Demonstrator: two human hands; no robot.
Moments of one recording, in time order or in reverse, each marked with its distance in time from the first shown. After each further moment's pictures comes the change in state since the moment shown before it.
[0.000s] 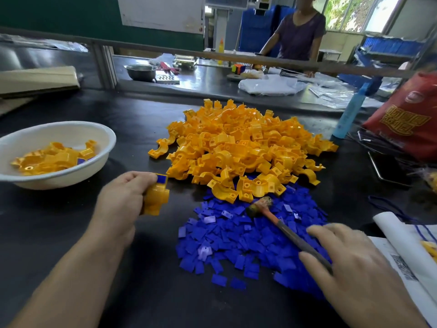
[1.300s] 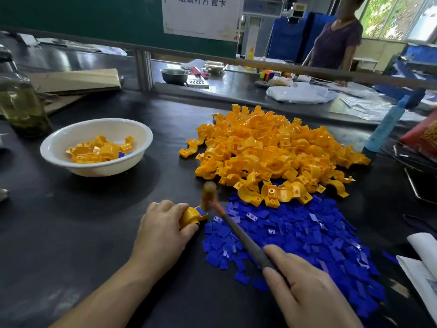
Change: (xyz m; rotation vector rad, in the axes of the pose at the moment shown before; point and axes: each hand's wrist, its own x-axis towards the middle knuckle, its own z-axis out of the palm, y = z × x) left_hand -0.039 -0.055 -0.019 0.974 -0.009 0.546; right_hand -0.010 -0.067 0.020 0.442 -0.200 -0.141
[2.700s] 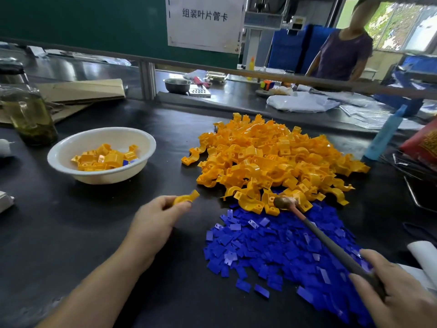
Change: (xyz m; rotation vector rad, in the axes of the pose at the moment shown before) left_hand 0.020 0.004 -0.030 -0.738 -0.084 -0.414; right_hand -0.023 0.082 -0.041 -0.297 0.343 0.250
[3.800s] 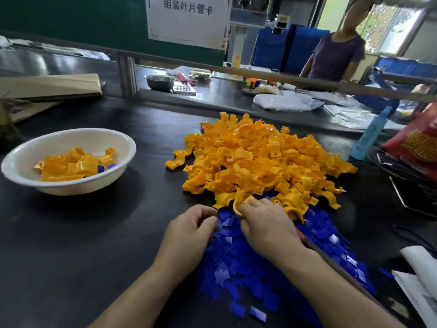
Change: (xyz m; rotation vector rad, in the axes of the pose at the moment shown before) left_hand 0.002 0.011 0.065 0.053 -0.205 0.216; right_hand 0.111 -0.109 0.100 -0.114 -0.206 -0.481
